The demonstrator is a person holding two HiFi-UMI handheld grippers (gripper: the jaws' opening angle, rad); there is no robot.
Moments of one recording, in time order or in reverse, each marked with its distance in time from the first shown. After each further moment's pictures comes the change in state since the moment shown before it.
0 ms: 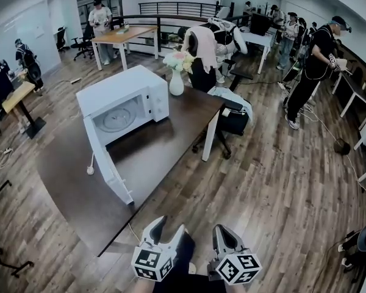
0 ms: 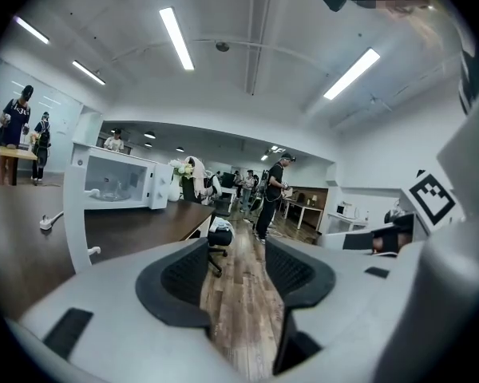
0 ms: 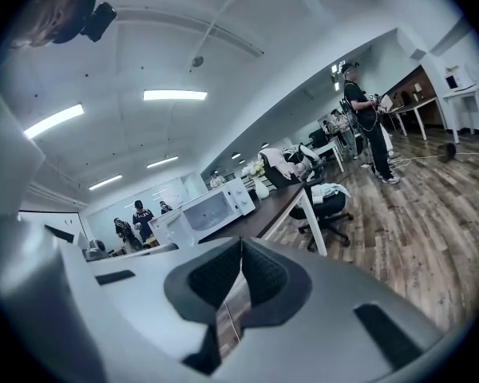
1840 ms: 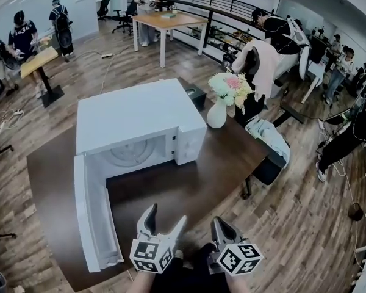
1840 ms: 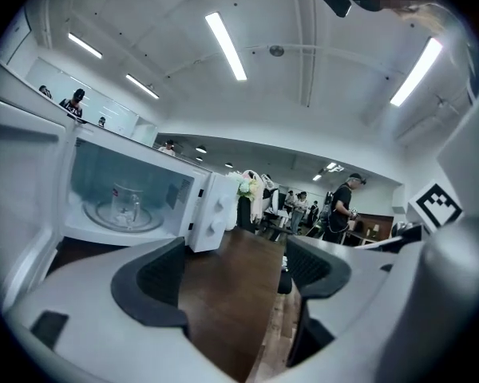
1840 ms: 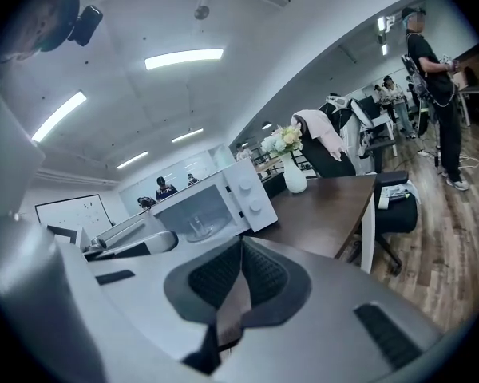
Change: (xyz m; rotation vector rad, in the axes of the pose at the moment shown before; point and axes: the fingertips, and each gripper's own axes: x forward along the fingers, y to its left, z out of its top) left arm 0.263 0.272 0.116 -0.179 -0.147 0.338; right arm 0.412 -0.032 0.120 -0.107 0.229 0.249
